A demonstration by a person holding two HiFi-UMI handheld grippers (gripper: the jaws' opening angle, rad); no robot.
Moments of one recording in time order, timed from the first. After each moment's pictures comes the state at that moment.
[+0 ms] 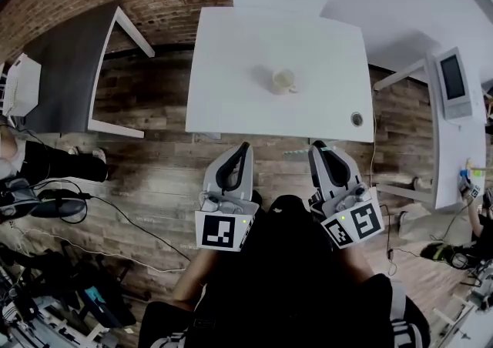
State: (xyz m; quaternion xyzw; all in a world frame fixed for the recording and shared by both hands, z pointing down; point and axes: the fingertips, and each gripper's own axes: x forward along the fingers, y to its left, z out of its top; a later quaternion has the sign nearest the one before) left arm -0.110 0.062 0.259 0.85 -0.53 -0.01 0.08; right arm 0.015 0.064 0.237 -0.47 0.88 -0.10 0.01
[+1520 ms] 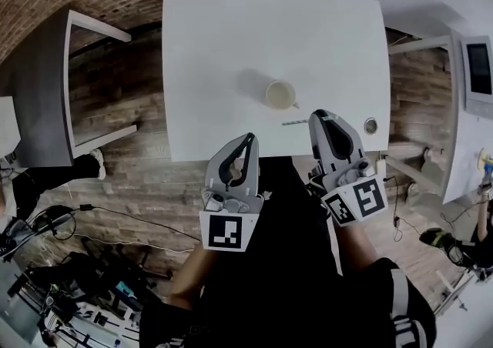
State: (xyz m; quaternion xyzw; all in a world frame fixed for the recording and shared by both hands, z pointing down) left arm -0.064 -0.124 0.352 0.86 -0.49 0.06 0.12; right arm 0.051 -0.156 0.343 -0.51 0.84 -0.19 -0.01
